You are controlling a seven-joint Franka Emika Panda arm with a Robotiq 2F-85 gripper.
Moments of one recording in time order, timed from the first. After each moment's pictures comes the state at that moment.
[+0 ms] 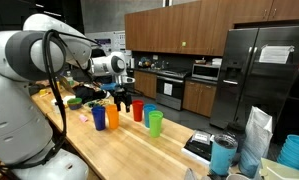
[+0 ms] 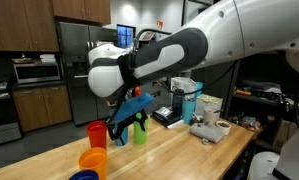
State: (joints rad) arm 0.07 -0.25 0.12 -2.18 -0.15 1.72 0.51
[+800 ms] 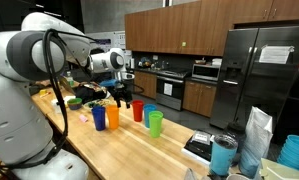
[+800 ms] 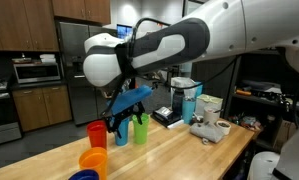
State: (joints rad) arm 0.07 -0.24 0.13 -2.12 -0.16 1.69 0.49
